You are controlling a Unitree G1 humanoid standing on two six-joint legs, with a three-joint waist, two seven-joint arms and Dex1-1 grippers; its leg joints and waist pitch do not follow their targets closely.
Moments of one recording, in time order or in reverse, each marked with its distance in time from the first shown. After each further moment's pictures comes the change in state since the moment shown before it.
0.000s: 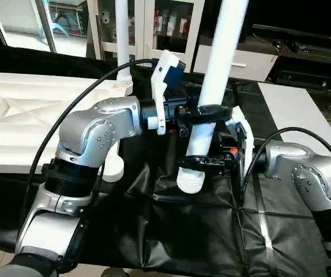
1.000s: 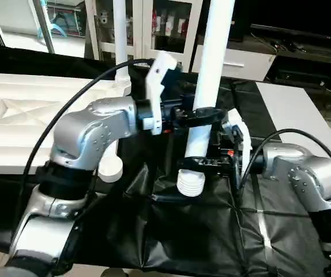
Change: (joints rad) left arm 0.055 0.044 0.035 -0.068 0.022 0.011 0.057; right arm 0.005 0.027 0.004 0.022 -0.036 -0.033 -0.014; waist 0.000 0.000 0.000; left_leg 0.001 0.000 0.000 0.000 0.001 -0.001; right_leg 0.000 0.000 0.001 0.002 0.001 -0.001
